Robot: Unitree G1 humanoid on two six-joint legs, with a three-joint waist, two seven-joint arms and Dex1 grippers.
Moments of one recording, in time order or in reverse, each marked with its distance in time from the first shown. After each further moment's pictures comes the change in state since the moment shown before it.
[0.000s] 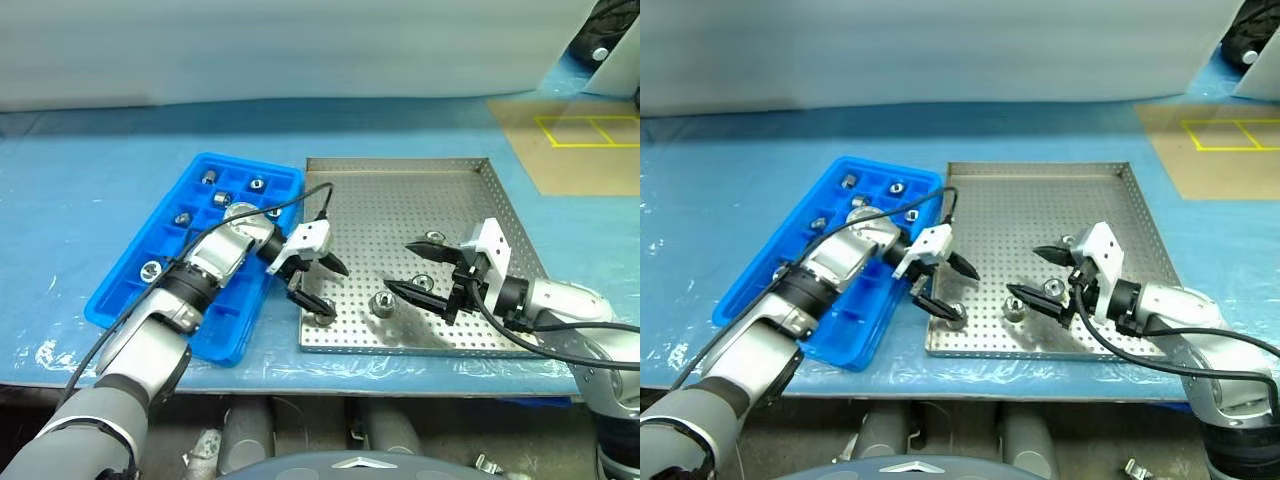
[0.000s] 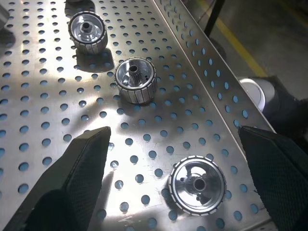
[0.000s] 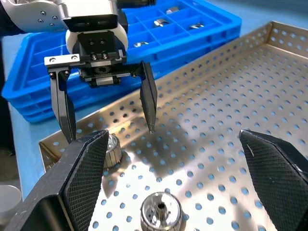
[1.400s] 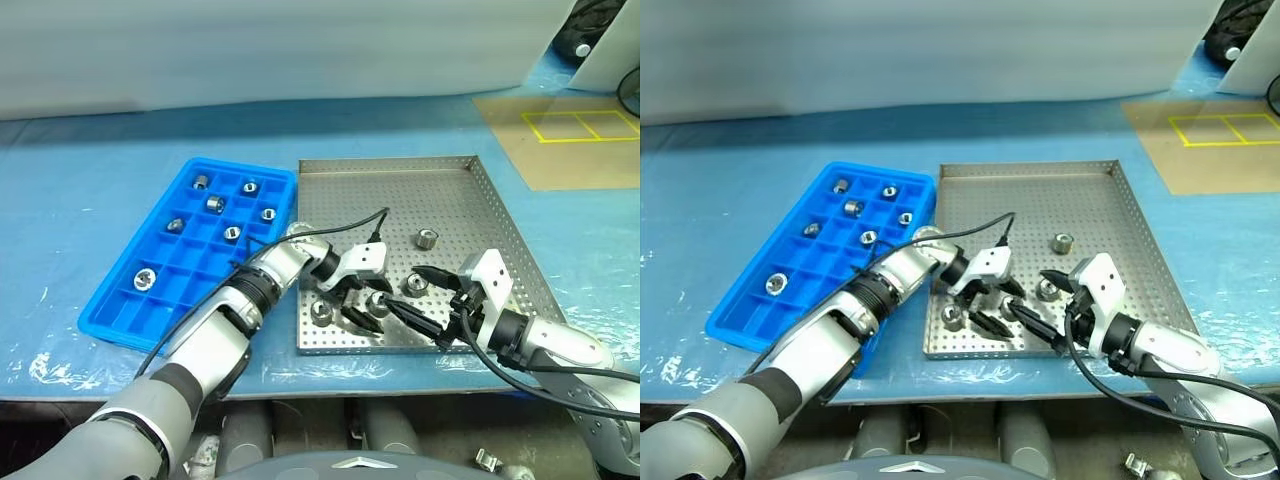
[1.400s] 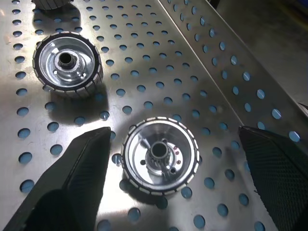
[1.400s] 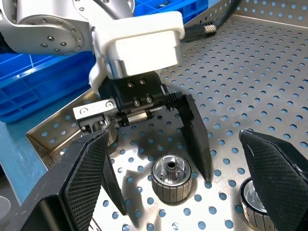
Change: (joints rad) left arm -0.061 -0.324 -0.045 0.340 0.104 -0.041 0.196; right arm 0.199 0.035 -0.007 -0.145 0.013 0.002 -0.180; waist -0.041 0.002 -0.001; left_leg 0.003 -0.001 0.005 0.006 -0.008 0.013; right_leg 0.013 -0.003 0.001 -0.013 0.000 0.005
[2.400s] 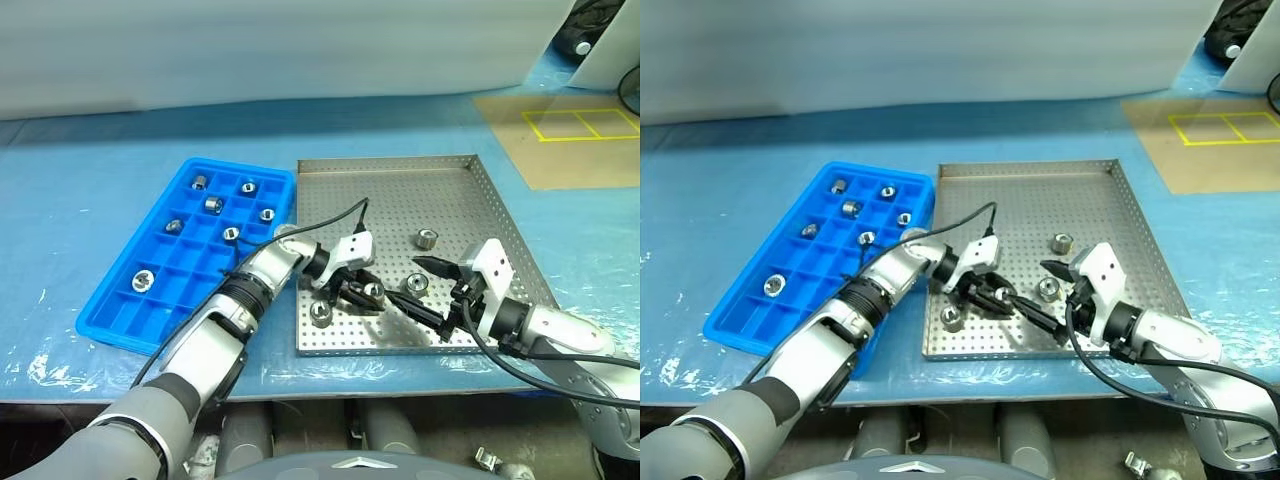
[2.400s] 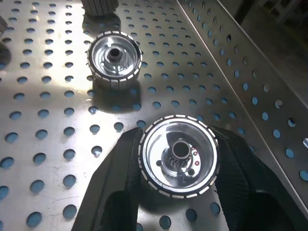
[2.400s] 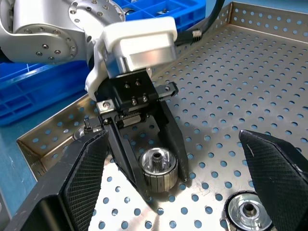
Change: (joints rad) left arm 0.061 0.030 0.145 -0.116 -0.007 0.087 0.000; right arm -0.080 -0.016 0.008 0.035 -0.003 -0.004 0.032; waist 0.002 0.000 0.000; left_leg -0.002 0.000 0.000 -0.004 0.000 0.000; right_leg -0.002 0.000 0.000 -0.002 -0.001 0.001
